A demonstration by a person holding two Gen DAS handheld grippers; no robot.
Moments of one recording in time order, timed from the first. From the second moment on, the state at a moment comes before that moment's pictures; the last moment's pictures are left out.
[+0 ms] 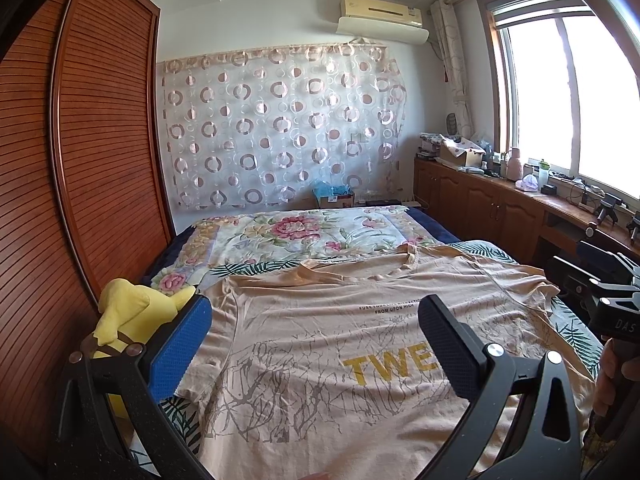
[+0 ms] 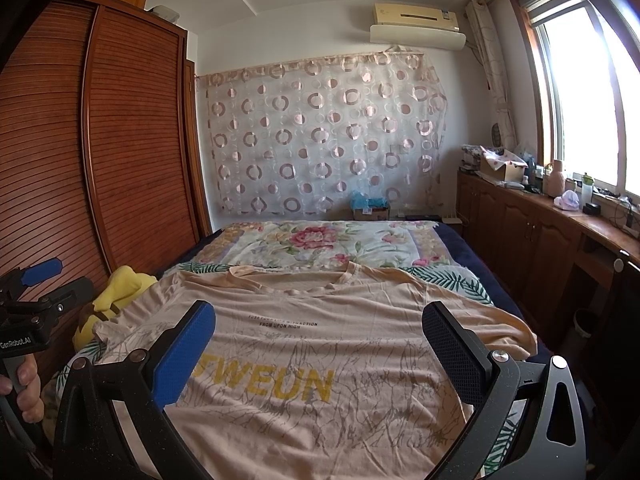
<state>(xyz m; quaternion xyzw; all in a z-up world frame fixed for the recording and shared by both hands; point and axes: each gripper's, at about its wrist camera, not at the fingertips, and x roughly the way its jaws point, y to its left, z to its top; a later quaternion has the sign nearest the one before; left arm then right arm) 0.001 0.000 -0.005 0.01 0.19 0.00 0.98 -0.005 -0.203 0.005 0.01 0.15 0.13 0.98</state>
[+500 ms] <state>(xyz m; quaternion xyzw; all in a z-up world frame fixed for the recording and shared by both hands) -0.005 -0.009 0.003 0.01 0.19 0.00 0.98 -0.004 -0.202 0.002 0.01 0.16 0.13 0.98</state>
